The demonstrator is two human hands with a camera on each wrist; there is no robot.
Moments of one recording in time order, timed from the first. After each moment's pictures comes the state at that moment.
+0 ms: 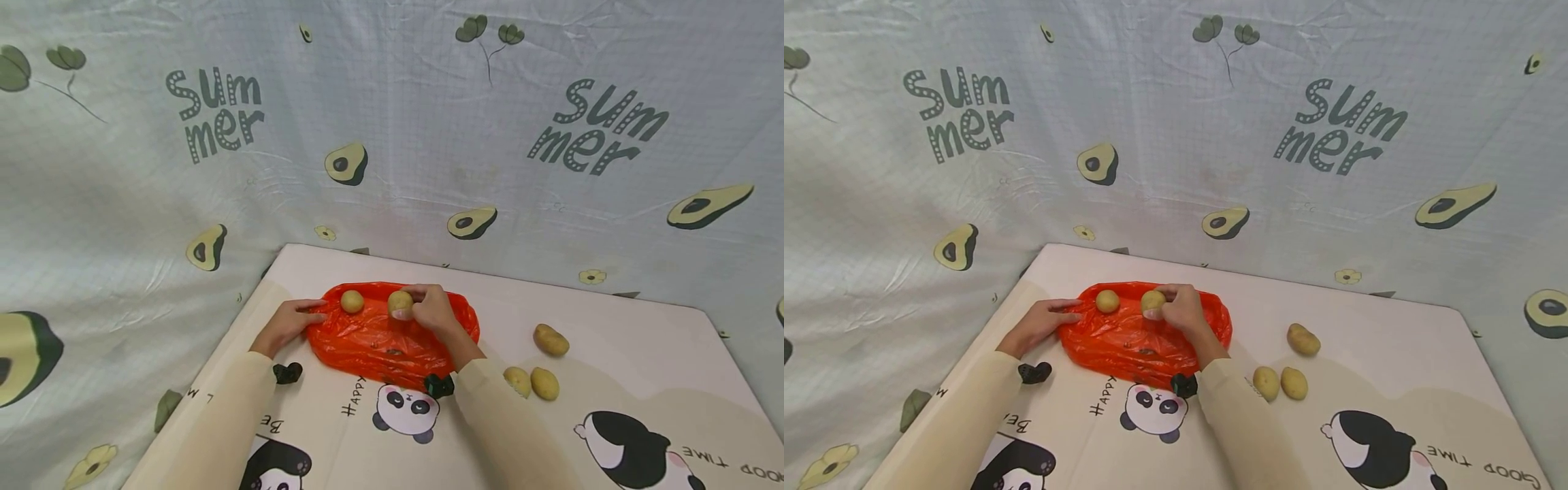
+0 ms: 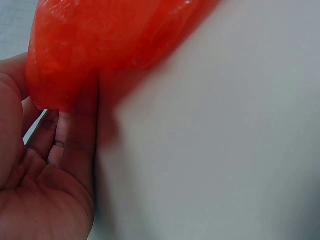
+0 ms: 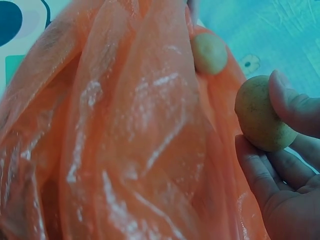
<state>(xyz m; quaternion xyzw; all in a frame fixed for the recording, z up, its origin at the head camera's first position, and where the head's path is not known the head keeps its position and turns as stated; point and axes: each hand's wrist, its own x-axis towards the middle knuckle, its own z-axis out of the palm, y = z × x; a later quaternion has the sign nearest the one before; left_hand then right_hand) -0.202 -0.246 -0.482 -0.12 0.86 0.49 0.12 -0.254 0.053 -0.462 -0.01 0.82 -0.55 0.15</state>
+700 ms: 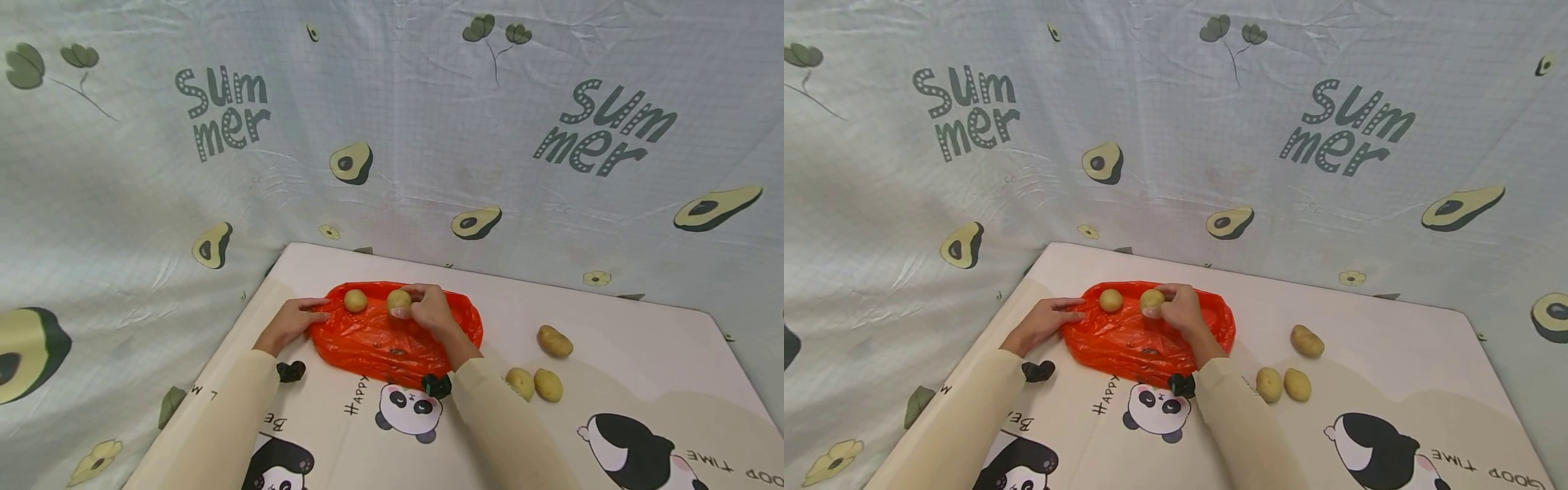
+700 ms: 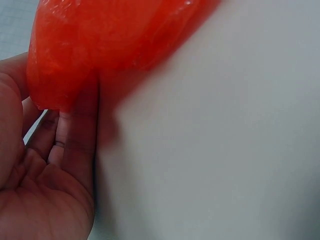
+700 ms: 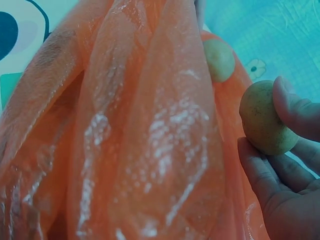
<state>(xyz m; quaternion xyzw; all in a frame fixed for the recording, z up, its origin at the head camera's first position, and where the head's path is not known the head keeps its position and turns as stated) -0.202 -0.246 -0.482 -0.13 0.86 0.49 0.12 -0.253 0.044 -0.466 -0.01 0.81 -0.57 0.16</state>
